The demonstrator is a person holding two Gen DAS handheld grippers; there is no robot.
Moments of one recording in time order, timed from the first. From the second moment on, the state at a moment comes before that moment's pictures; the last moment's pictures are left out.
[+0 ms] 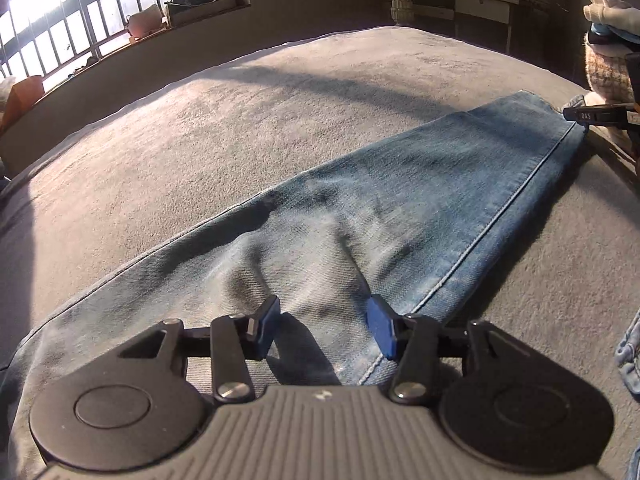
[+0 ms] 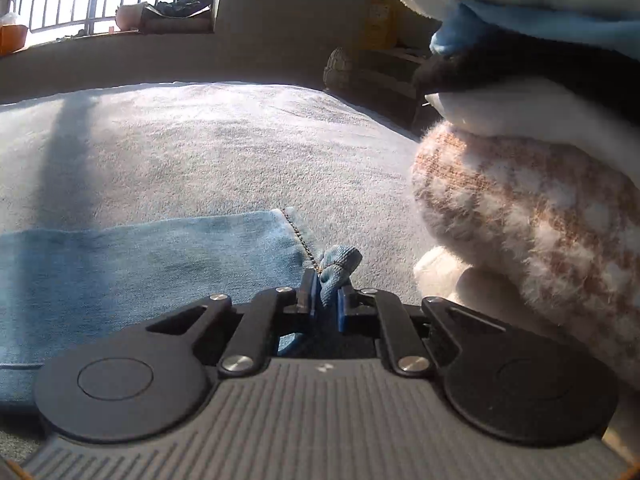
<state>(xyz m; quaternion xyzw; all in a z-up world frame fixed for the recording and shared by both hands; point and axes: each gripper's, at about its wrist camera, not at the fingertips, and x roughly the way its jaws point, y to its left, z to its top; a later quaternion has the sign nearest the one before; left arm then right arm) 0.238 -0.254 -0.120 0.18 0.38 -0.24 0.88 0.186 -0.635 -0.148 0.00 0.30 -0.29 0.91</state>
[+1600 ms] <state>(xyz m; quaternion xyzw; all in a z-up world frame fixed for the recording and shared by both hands) 0.238 -0.259 -0.122 0.17 0.39 -0.20 0.88 0.169 -0.591 -0.134 -0.02 0.34 -0.08 0.94</state>
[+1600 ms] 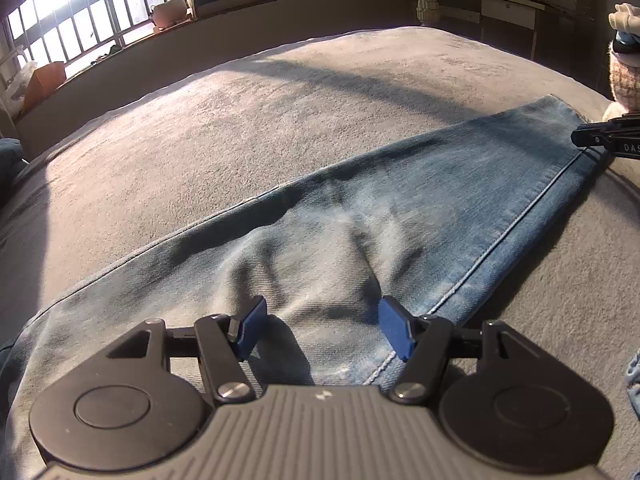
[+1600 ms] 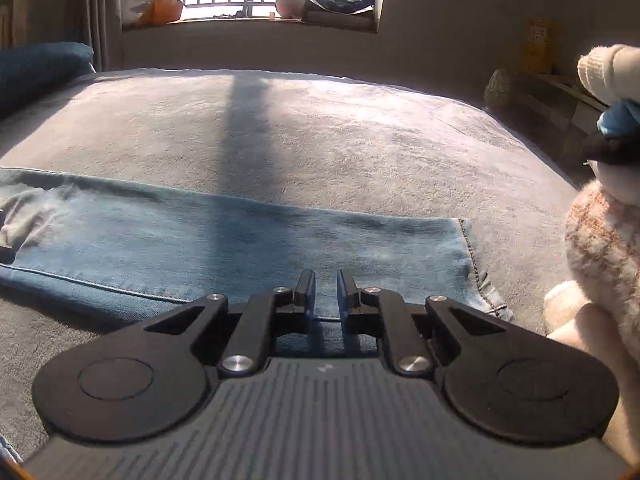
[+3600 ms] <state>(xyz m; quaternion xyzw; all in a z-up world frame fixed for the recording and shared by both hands) 0.296 0.067 -0.118 -0.02 0.37 0.08 0.92 0.240 -0.380 -0.060 -0.07 0.47 0.11 0.87</state>
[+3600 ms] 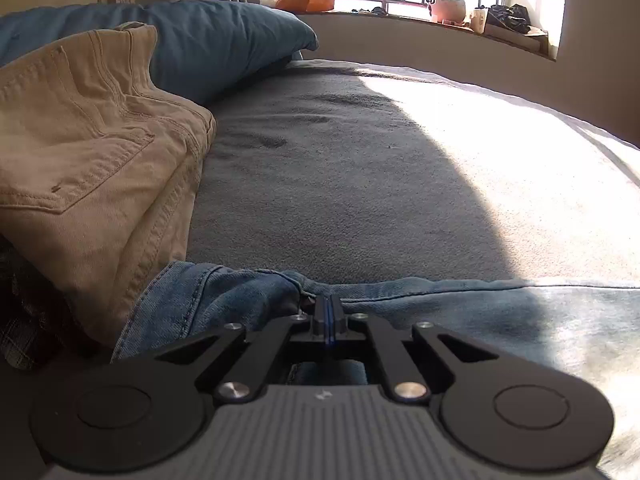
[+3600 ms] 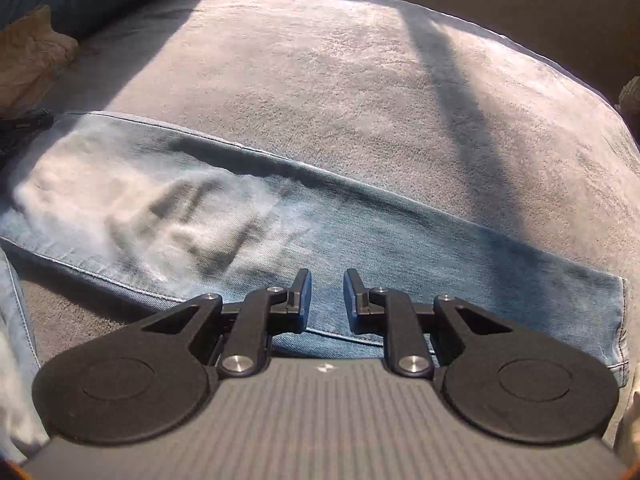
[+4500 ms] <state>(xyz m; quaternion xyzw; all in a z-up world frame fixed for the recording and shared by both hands) 0.250 0.045 -0.055 0.05 0.34 0.07 0.94 0.186 -0.556 -0.111 0.18 0.41 -0.11 0.89</state>
